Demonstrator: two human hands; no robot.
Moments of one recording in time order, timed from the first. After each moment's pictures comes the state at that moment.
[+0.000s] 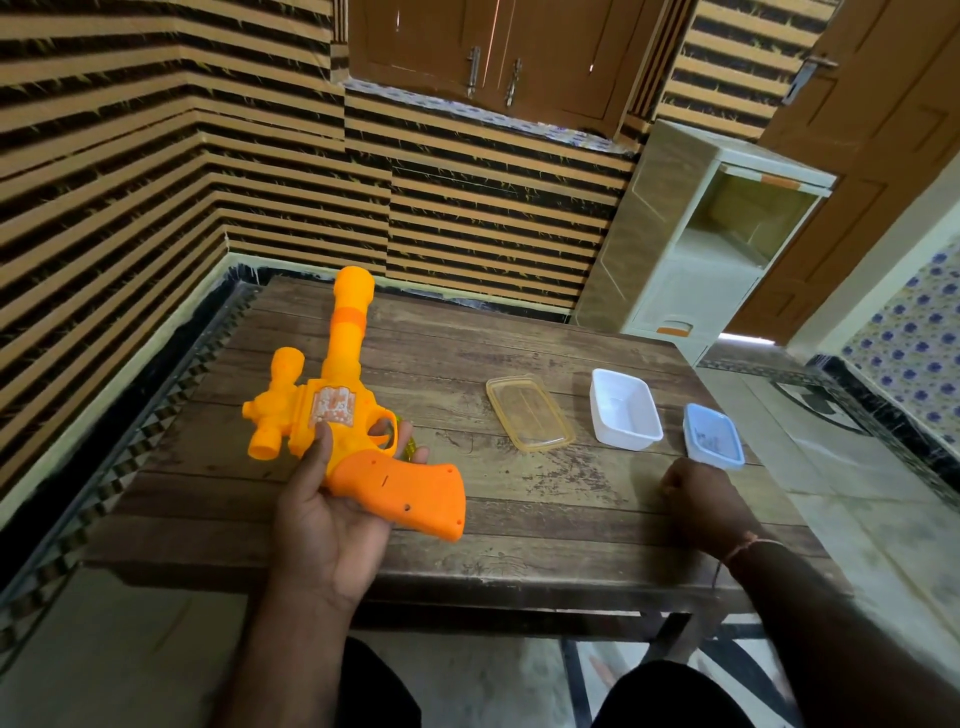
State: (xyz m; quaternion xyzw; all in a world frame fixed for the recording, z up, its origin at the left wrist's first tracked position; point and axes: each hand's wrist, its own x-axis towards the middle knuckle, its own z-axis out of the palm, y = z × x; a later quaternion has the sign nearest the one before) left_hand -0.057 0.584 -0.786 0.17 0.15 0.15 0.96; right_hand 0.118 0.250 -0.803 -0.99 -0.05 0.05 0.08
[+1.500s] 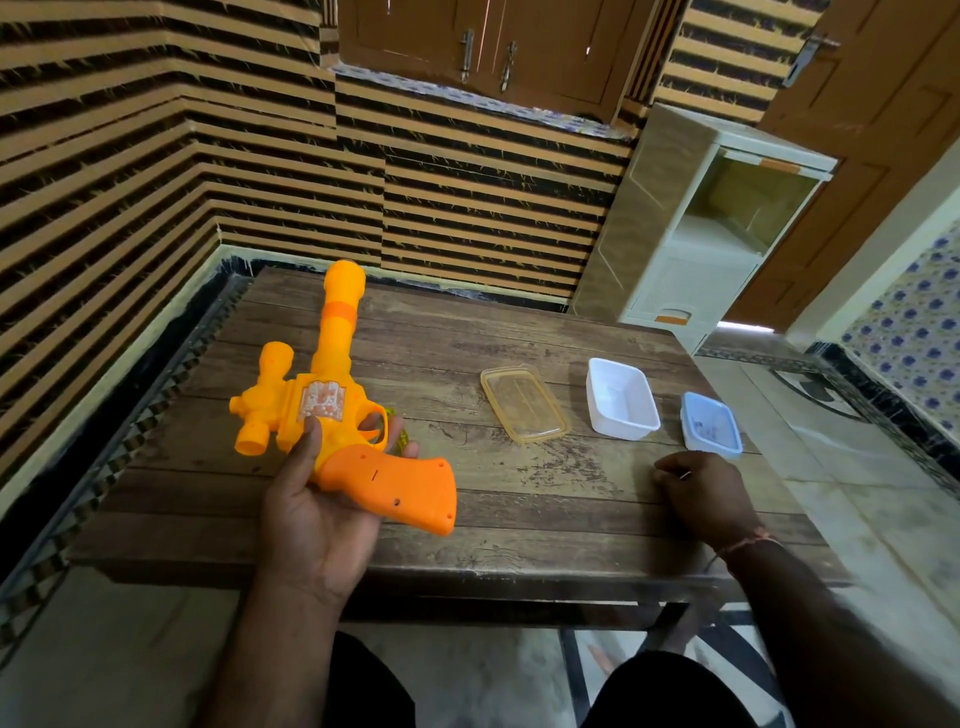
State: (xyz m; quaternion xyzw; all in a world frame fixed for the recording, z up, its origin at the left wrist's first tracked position) left_hand -0.054 0.586 -0.792 0.17 0.15 0.15 0.96; right_hand 0.106 0.252 -0.804 -0.98 -0.02 -0.03 0.22
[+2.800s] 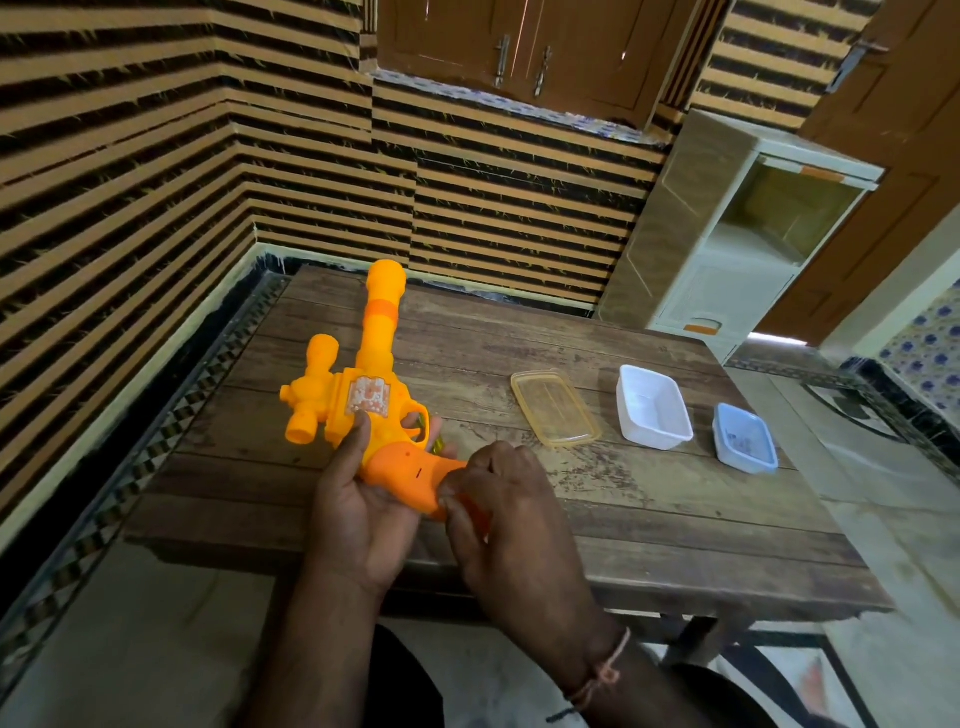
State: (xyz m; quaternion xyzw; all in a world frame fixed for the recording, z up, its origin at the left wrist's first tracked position) left_hand -0.051 0.586 -0.794 0.19 0.15 0.15 0.96; right_hand -0.041 0.452 -0.766 -0.86 -0.37 -0.14 0.32
